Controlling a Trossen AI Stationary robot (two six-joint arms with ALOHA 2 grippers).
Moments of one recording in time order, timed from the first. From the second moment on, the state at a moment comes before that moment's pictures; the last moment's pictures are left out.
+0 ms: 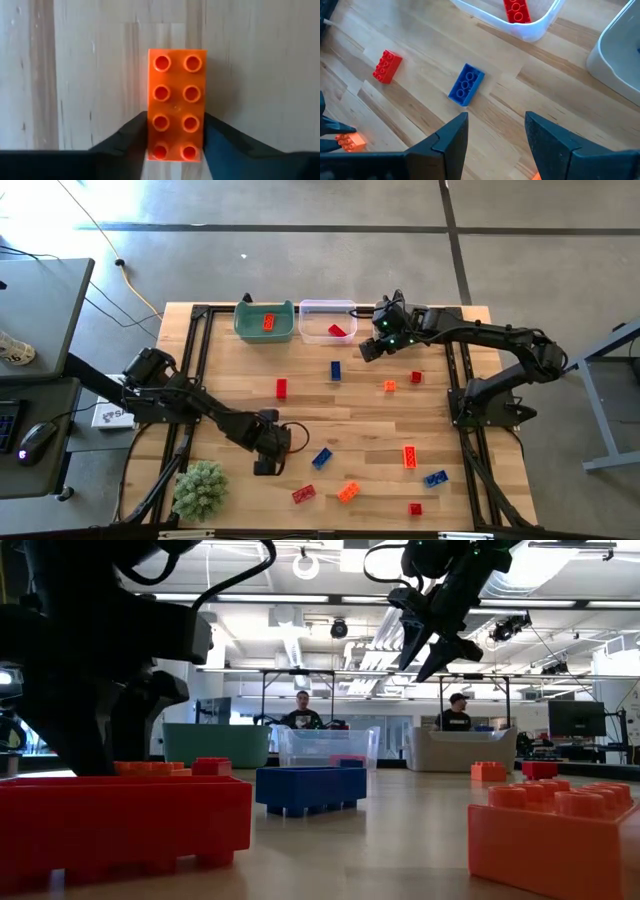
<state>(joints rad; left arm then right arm) -0.34 1.73 0.91 -0.51 -0.16 -0.44 -0.40 1.39 1.11 -0.71 -0.03 0.65</state>
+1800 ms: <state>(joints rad) 0.83 1.34 0.91 -0.51 -0.21 0.00 -0.13 1.39 1.11 -0.80 0.07 1.12</state>
